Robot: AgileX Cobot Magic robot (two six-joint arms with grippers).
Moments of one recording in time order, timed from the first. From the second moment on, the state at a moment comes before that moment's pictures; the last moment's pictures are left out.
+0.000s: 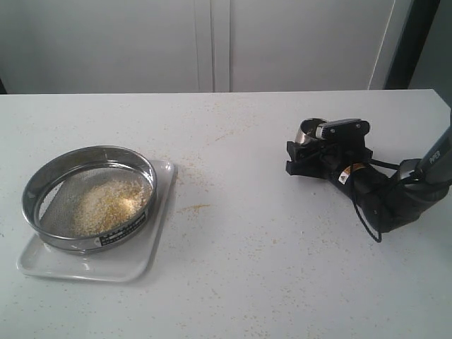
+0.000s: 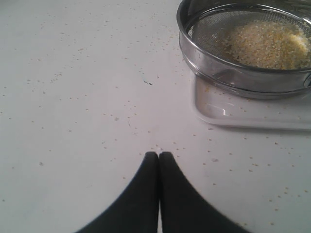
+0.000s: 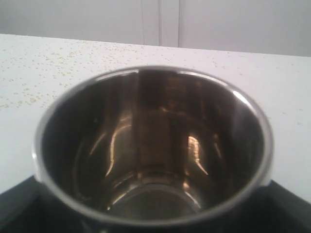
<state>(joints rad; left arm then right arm) 0.06 0.00 0.02 -0.07 0.53 0.13 0.13 2.36 -1.07 -0.25 -1.02 0.16</state>
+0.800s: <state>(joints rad) 0.06 0.00 0.02 -0.07 0.53 0.13 0.13 2.36 -1.08 -0.25 -0.98 0.10</state>
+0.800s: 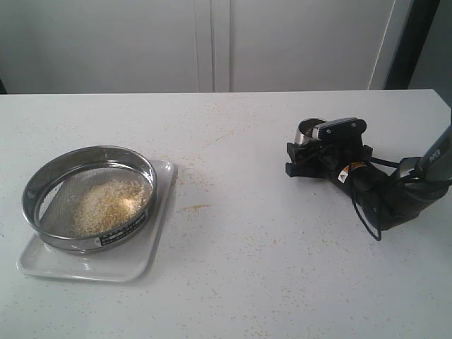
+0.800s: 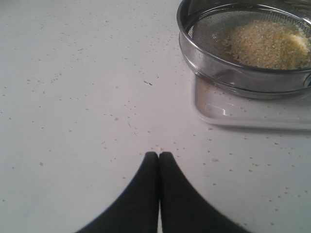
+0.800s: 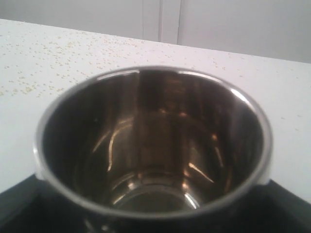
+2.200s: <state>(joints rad) 0.06 0.00 0.02 -0.07 0.53 0.13 0.13 2.22 -1.08 -0.33 -1.10 0.13</state>
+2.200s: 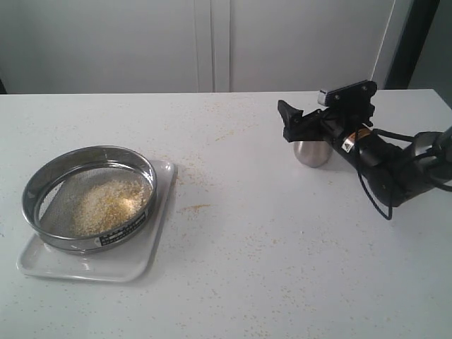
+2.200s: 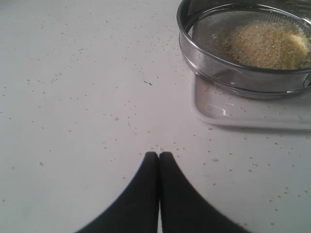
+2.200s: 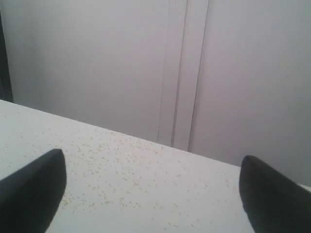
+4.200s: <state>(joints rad) 0.06 0.00 0.02 -0.07 0.53 0.13 0.13 1.54 -1.06 -0.35 0.58 0.53</state>
